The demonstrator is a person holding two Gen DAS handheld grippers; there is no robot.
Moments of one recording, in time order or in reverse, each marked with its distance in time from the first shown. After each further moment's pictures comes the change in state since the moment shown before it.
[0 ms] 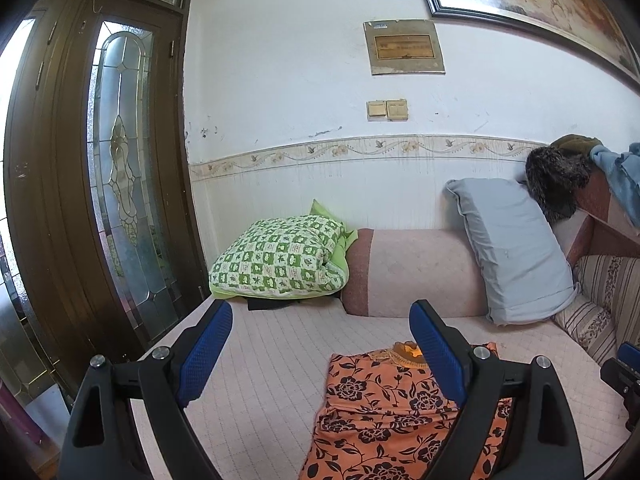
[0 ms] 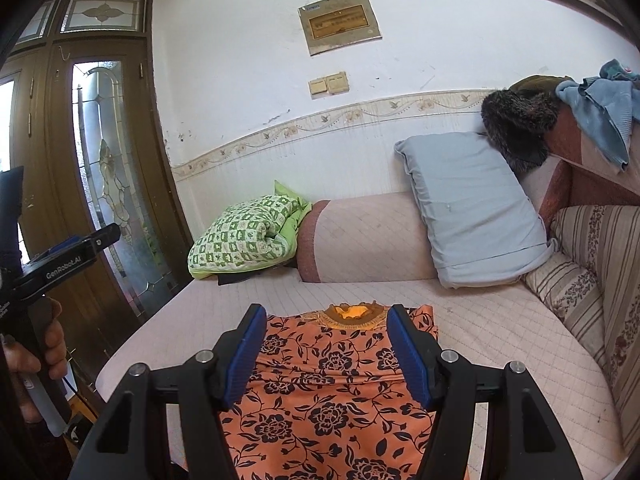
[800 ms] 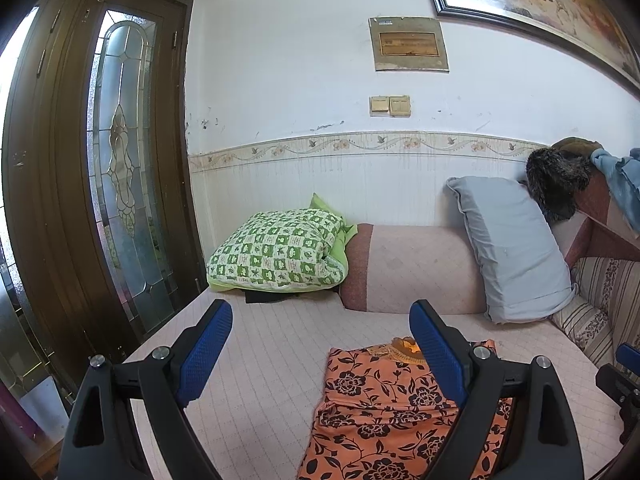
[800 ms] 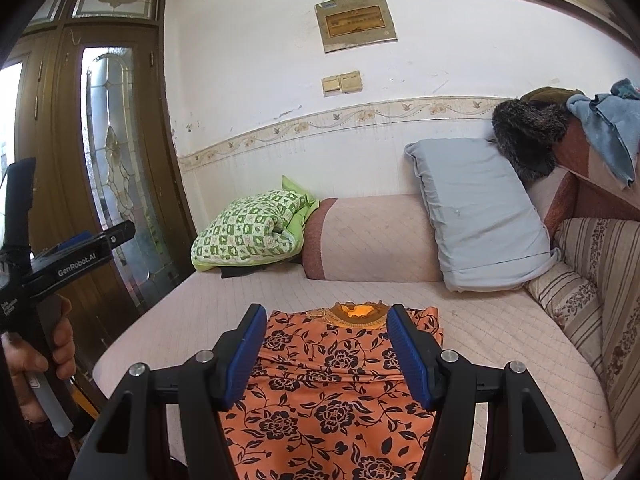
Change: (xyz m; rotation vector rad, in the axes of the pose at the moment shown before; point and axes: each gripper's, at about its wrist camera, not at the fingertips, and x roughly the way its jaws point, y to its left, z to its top) left arm 0.005 0.006 -0.008 -0.023 0.017 -0.005; right arm 0.004 0.025 -0.001 -0.057 0.009 -0.006
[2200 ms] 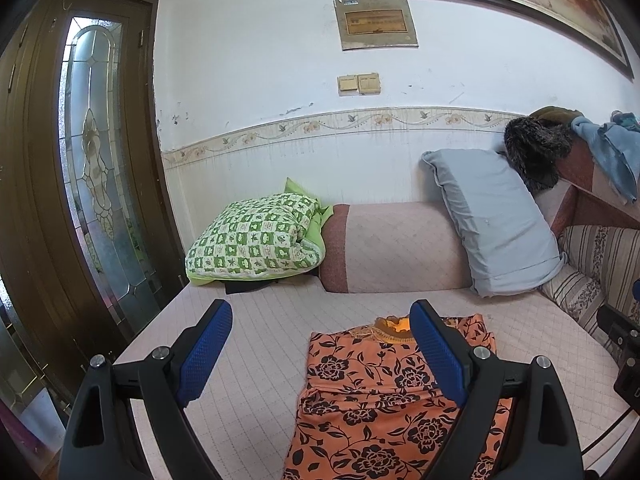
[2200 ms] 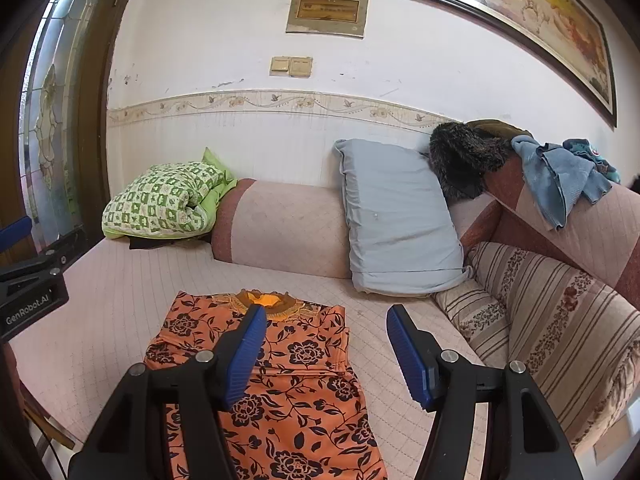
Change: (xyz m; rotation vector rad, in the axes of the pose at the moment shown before) left arm 0.012 -0.037 -0.012 0.072 0.054 -0.056; right arm 0.013 0.016 0.025 -0.130 0.079 -0.381
